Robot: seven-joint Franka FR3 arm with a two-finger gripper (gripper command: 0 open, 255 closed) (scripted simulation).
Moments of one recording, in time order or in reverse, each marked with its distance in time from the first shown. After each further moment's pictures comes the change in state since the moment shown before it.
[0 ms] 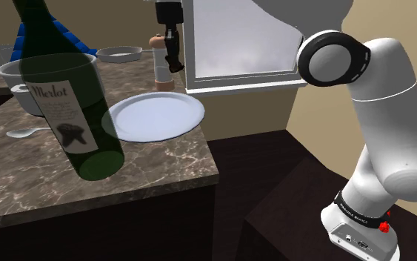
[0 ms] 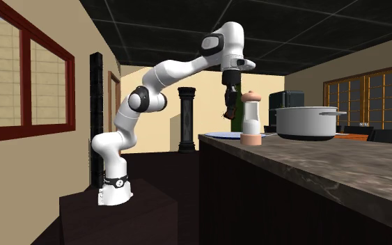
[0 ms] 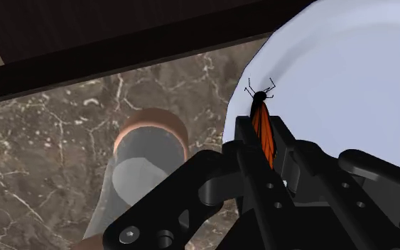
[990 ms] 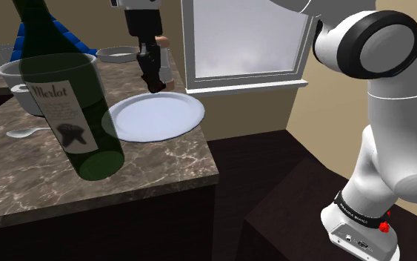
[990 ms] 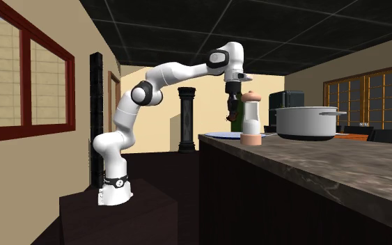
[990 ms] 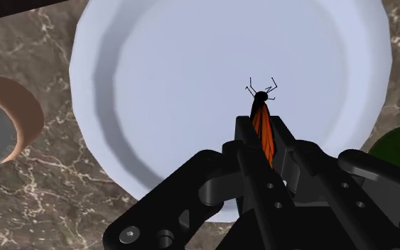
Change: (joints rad) arm 0.160 -0.159 0.053 -0.307 0.005 0.151 0.226
